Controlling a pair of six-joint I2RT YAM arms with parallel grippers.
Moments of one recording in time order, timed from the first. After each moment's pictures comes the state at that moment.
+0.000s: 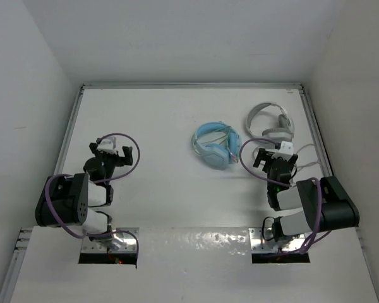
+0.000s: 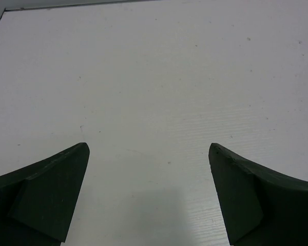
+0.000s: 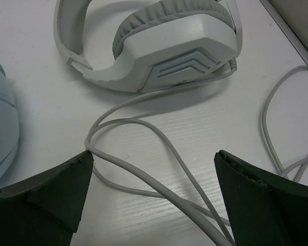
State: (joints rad) left arm 0.12 1.44 0.12 1.21 0.23 0.04; right arm 0.11 1.42 0.04 1.12 0.36 0.09
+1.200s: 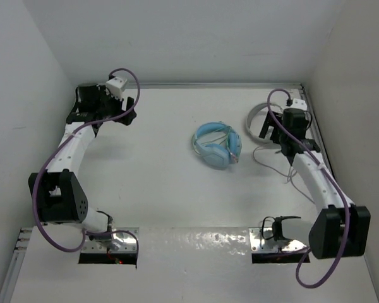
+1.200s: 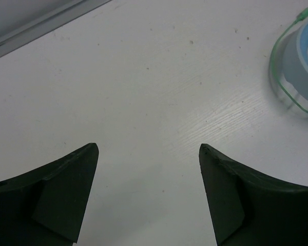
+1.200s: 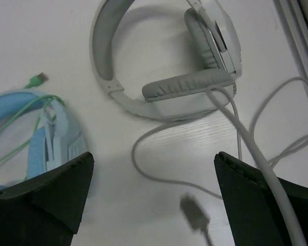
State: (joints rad) left arm 0.06 1.46 1.21 -0.32 0.45 0.31; right arm 0.04 1.24 0.85 -0.23 0.27 0.22
